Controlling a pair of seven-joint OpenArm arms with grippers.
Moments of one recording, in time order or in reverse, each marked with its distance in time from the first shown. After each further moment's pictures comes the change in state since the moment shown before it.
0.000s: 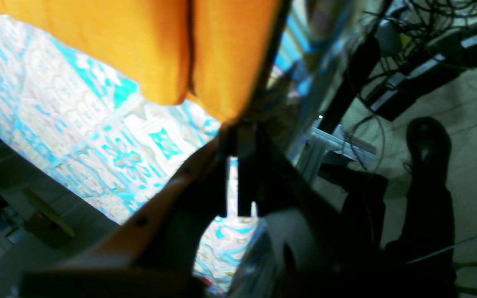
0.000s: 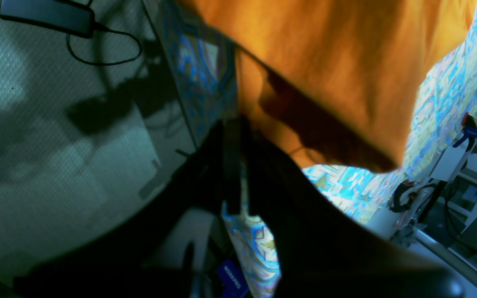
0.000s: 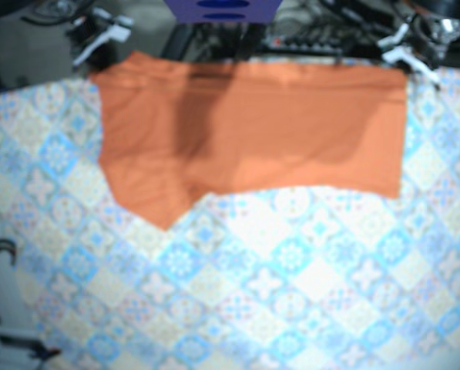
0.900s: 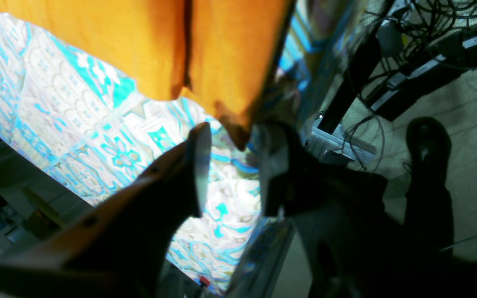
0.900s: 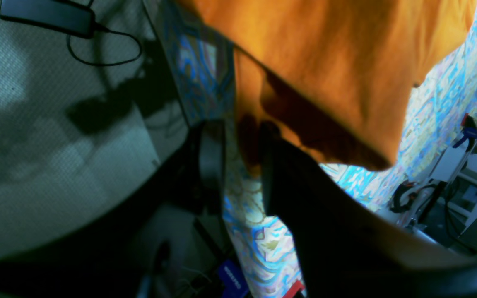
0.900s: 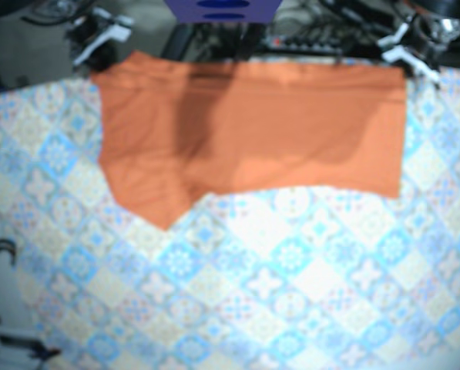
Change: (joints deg) left arm 0.0 0.2 0.0 0.0 0.1 0.0 0.0; right arm 0.0 0.0 -0.2 0.0 0.0 0.0 0.0
